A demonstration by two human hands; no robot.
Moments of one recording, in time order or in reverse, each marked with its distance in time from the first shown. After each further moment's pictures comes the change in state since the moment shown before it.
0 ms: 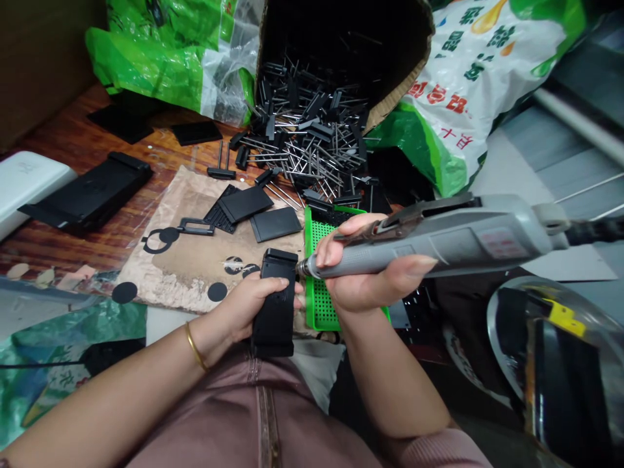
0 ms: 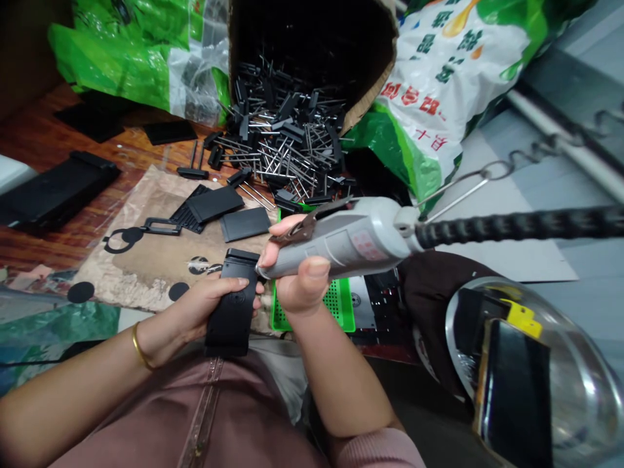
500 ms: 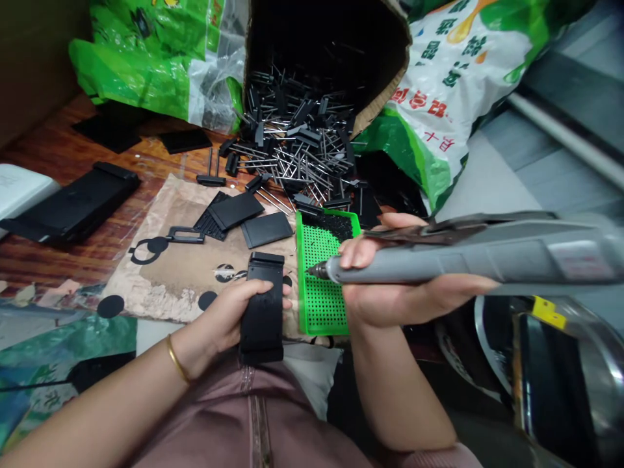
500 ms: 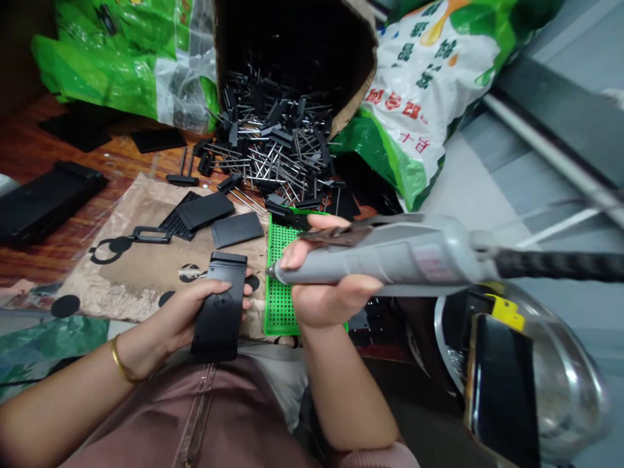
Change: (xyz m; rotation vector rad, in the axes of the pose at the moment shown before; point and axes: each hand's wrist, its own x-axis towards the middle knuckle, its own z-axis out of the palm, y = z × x) left_hand -0.001 0.003 -0.009 -0.098 -0.032 -0.036; right_hand 0.005 -0.015 -0.018 0.067 0.161 -0.054
